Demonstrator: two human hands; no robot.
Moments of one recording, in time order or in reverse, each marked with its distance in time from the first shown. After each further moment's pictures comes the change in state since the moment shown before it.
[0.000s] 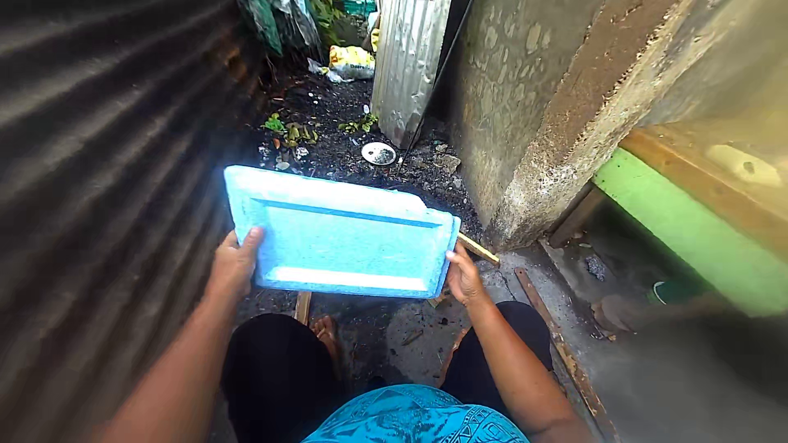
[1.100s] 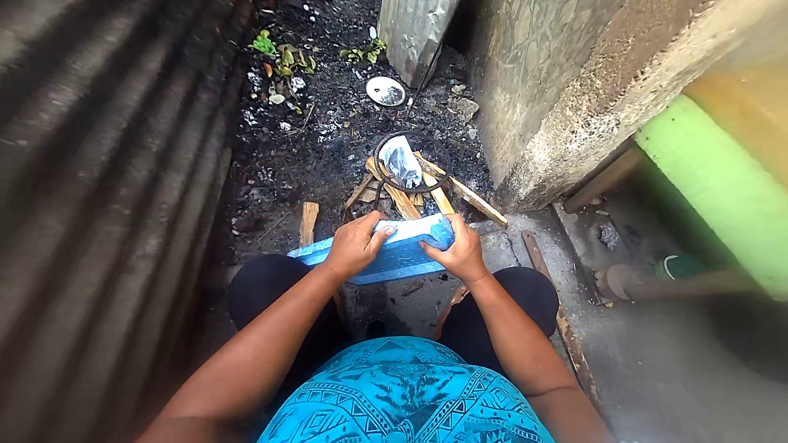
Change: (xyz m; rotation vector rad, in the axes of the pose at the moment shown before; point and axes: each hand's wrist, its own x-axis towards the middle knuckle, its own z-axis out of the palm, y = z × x) left_hand -0.095 -0.016 0.127 0.506 -0.497 0.750; right_hand -0.029 0.016 0.000 -1.183 0.029 -0.576
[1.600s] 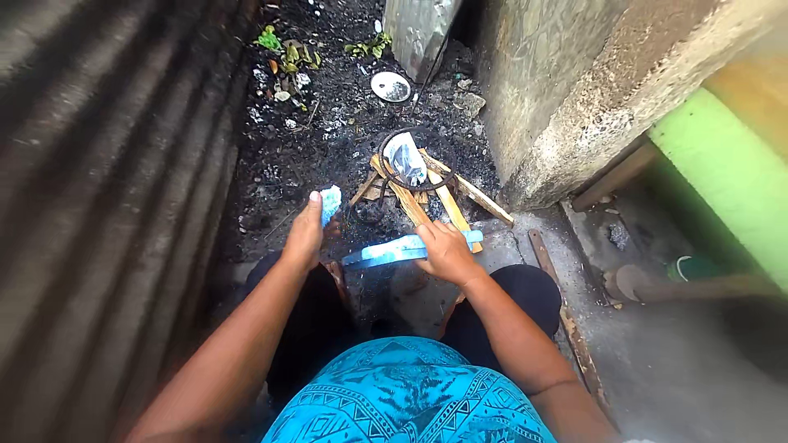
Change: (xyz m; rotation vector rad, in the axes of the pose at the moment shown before) left_hand -0.007 -0.047 -0.035 -0.731 0.257 -0.824; right_hand 0.013 -0.011 0.016 -0.292 -0.417 -0.340
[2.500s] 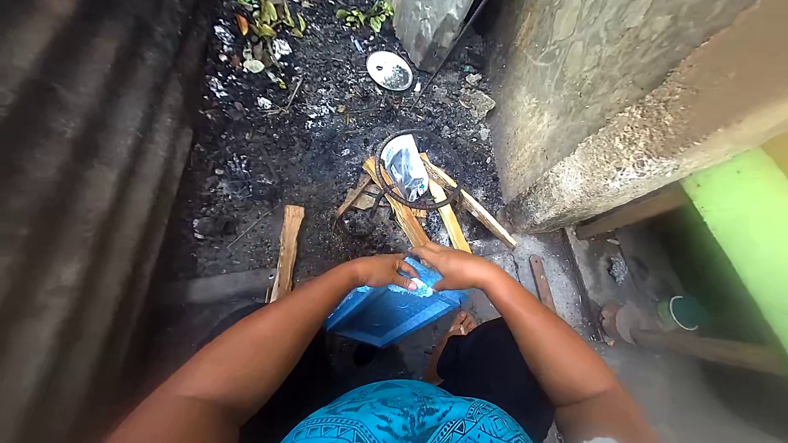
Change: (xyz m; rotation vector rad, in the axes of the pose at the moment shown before) left_hand 0.106 -0.034 0.100 0.606 -1.201 0.012; right_hand 0.100 0.084 0.022 0.378 -1.023 0.242
